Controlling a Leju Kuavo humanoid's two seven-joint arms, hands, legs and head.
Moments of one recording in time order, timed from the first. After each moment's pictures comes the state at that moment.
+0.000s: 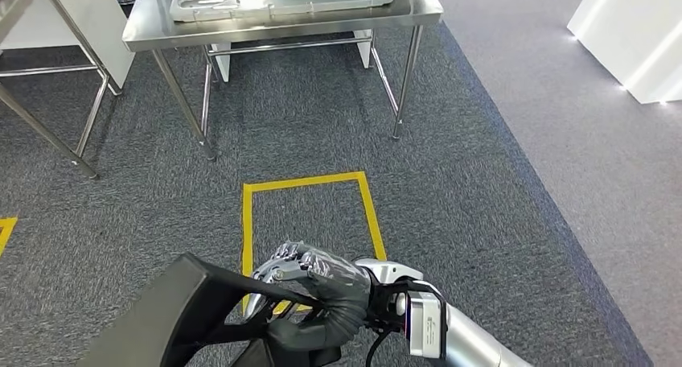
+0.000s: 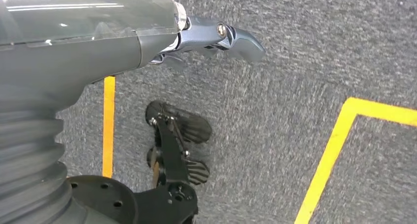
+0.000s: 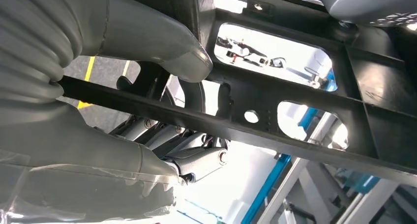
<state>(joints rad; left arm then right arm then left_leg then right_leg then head) -0.08 0.00 1.42 -0.22 -0.91 -0.13 -0.38 -0.43 -0.04 0.81 -1.64 -0.05 0.36 -0.60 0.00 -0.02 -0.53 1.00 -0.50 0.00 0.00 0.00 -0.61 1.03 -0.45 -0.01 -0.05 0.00</state>
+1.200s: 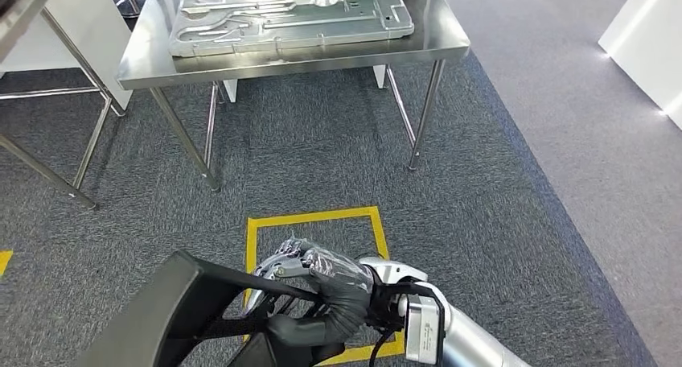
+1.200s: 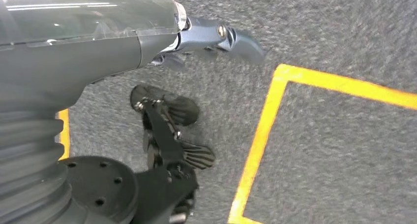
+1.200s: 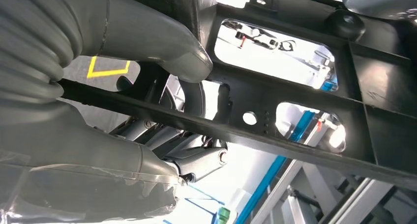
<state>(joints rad) -0.09 -0.01 1.42 -0.22 -0.92 -0.13 -0.38 -0.41 -0.04 0.79 -1.66 0.00 0.34 -0.60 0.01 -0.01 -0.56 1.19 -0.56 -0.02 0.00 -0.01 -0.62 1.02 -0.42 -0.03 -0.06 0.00</state>
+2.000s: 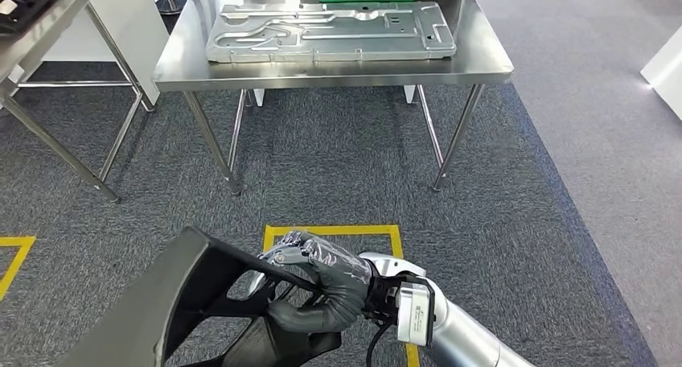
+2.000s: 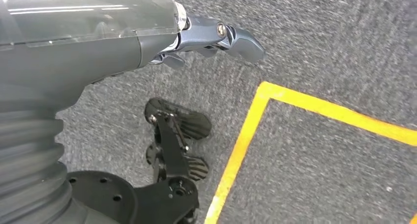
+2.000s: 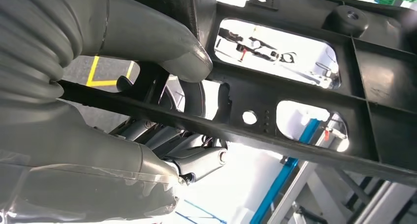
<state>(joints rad) -0.09 -0.01 1.41 -0.22 -0.92 -0.14 -0.39 -0.44 -0.04 0.79 -1.60 -0.02 0.33 -0.60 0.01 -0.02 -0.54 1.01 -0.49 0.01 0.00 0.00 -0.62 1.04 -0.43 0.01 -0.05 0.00</state>
